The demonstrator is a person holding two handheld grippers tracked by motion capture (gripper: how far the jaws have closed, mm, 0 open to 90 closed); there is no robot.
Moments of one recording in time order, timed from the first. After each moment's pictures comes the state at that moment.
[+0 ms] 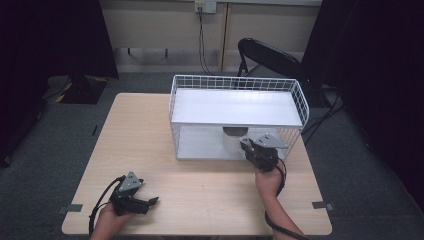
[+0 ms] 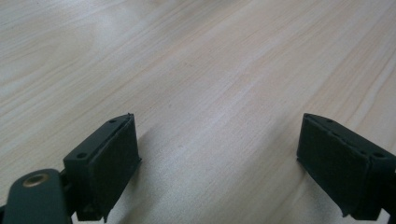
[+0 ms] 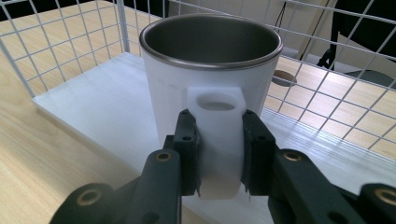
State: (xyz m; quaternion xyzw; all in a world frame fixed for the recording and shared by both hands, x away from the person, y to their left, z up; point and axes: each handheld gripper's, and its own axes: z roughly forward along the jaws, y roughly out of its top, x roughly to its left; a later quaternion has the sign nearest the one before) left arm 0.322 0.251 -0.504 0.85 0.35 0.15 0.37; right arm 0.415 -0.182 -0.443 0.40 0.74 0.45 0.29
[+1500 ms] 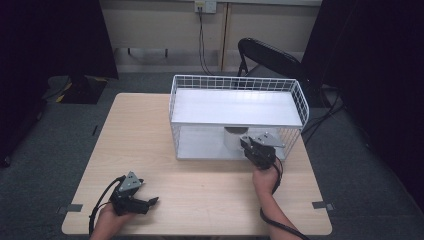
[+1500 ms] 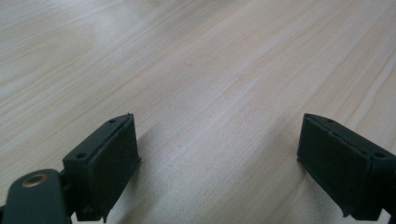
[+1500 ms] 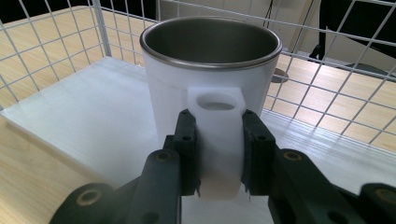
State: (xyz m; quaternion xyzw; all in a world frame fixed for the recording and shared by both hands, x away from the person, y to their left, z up) left arm 0.321 0.250 -0.504 0.85 0.35 0.14 0.37; right arm 0.429 -0.180 -0.457 0.43 0.72 0.46 0.30
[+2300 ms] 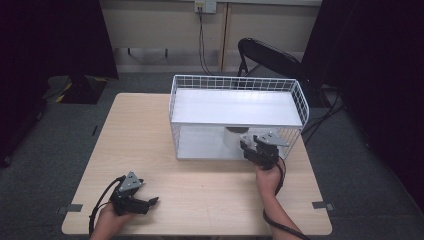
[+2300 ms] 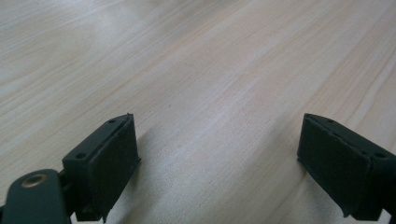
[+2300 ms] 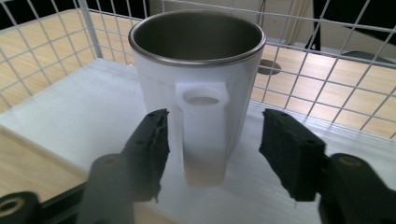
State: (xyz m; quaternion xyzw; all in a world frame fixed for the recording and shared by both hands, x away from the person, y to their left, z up) left arm 0.321 0.250 -0.504 0.85 0.35 0.14 0.37; right arm 0.430 -0.190 -0.457 0.45 0.71 0.46 0.28
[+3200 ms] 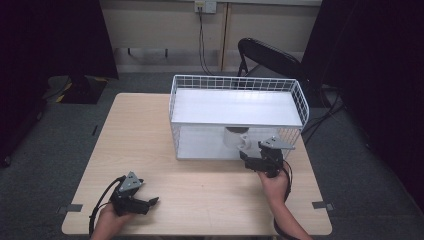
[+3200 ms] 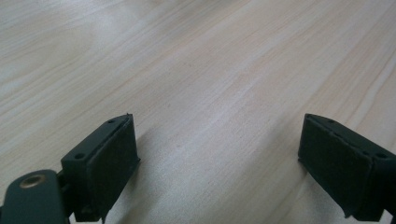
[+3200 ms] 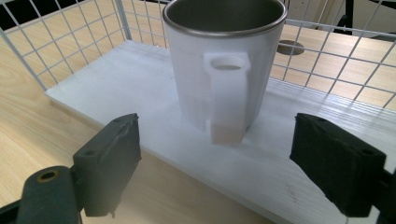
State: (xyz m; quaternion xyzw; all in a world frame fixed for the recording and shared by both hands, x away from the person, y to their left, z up) left arm 0.321 0.250 -0.504 0.85 0.36 0.14 0.37; right arm 0.411 -0.200 -0.451 0.44 0.74 0.46 0.23
